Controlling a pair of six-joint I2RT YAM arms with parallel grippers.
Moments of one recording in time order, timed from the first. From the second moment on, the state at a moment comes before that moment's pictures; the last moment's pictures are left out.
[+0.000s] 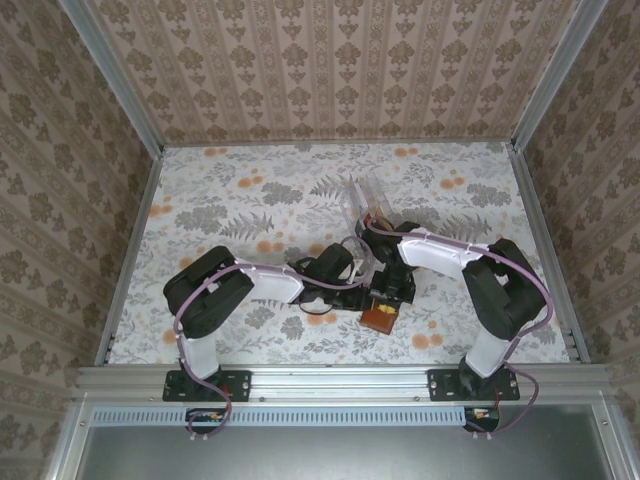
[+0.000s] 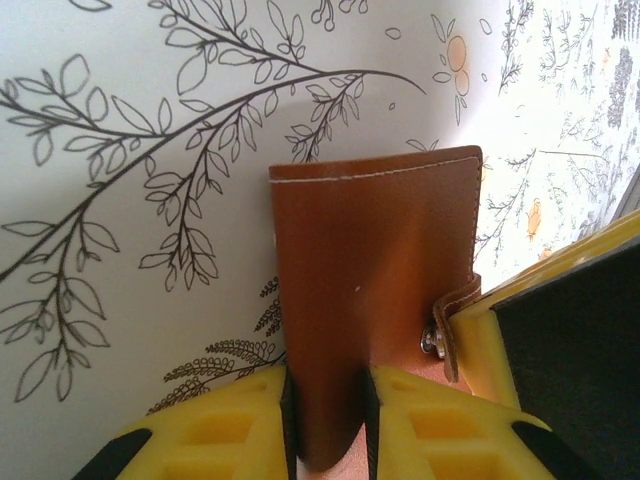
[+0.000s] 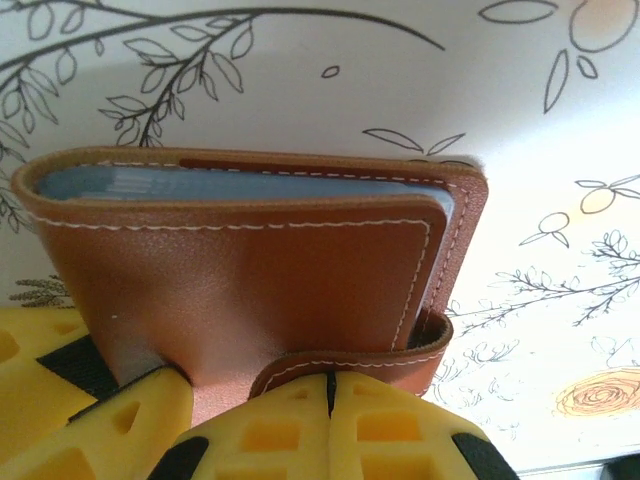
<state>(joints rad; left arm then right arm) -0.99 1.85 0.87 0.12 0.51 -0.75 0.60 1.73 1.04 -1.01 -0.19 0.98</state>
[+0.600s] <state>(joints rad) -0.98 1.84 0.82 0.21 0.53 -0.78 0.66 1.91 1.25 -1.22 -0.10 1.12</state>
